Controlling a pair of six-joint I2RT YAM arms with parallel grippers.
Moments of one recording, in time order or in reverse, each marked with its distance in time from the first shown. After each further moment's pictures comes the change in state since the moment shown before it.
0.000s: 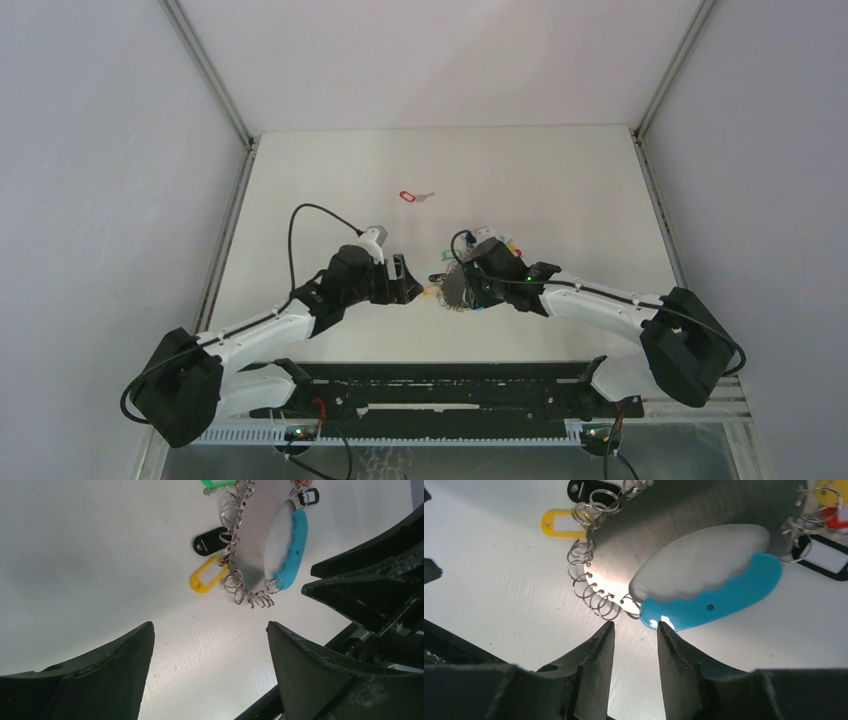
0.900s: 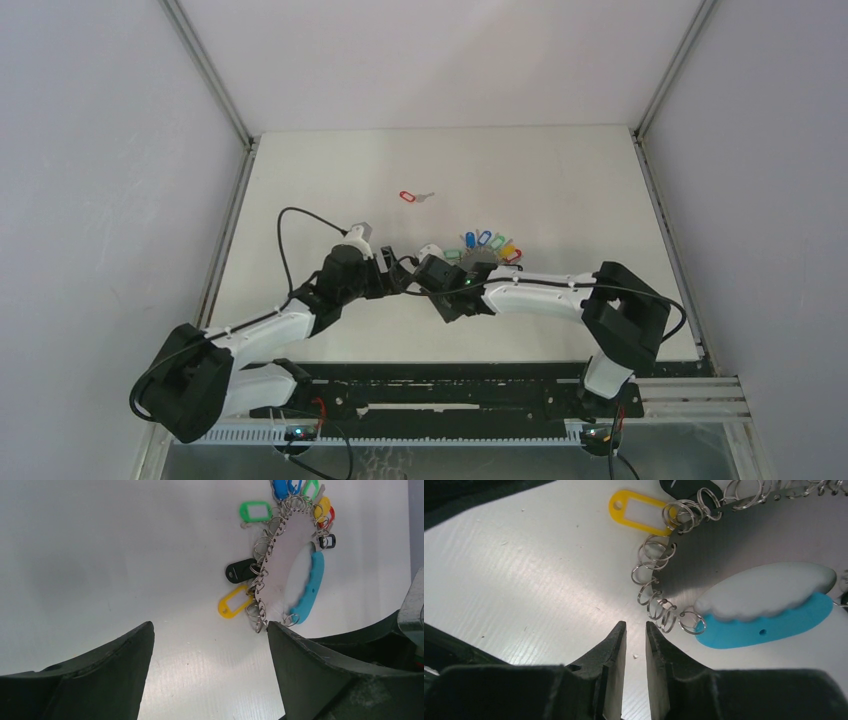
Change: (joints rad) left arm 0.077 0.058 -0.045 0.119 -0.058 -0.084; right arm 0.264 0.321 0.311 -0.206 0.152 -0.113
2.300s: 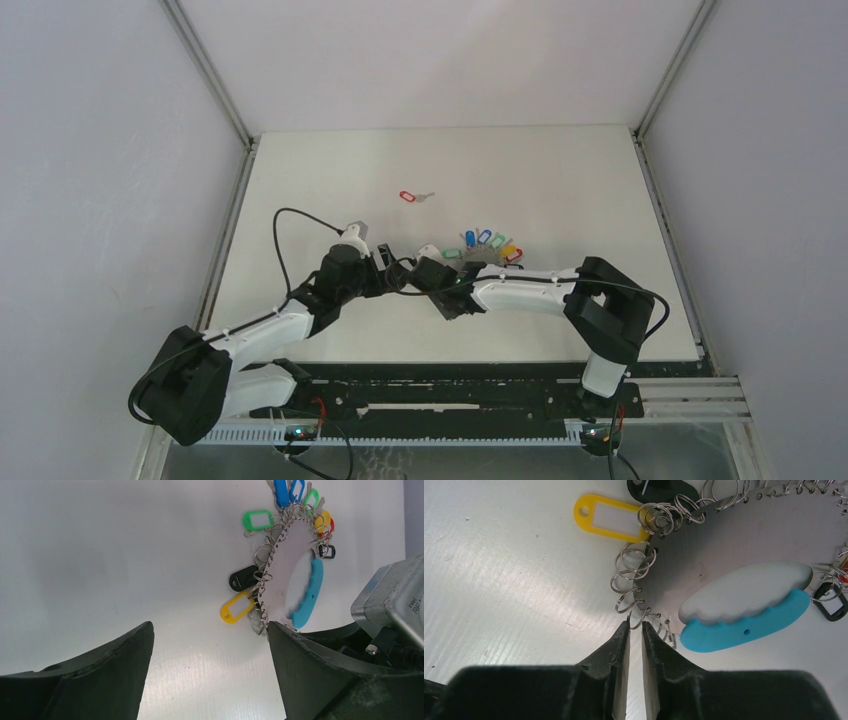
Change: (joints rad) left arm 0.009 -0.013 -0.003 0.002 -0.024 -0.025; right arm 0.002 0.081 0.046 -0.051 0.108 -0.020
